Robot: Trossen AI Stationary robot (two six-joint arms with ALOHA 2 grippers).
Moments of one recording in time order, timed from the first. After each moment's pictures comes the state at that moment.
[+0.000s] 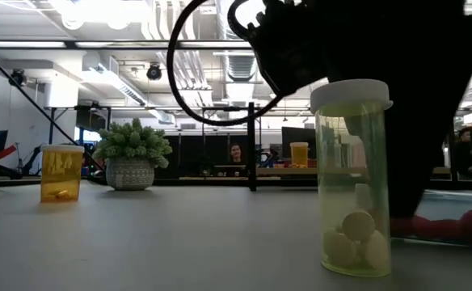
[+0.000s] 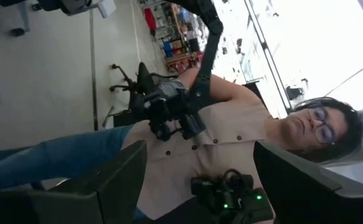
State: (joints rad) left arm -0.73 1.44 0.87 0.65 0.17 -1.32; right arm 0.49 2.15 1.61 -0.81 -0.12 0.97
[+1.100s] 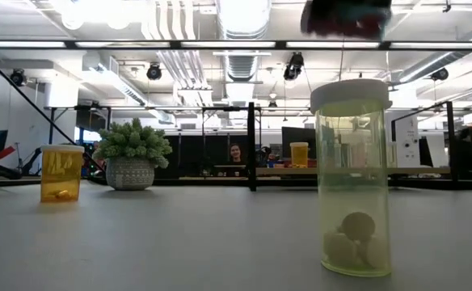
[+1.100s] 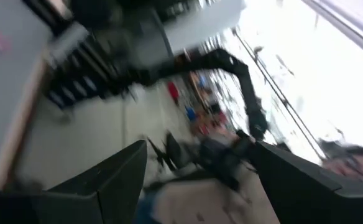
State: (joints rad) left arm -0.60 1.42 0.86 0.65 -0.02 -1.18; right arm 0.48 1.79 1.60 -0.94 0.21 0.83
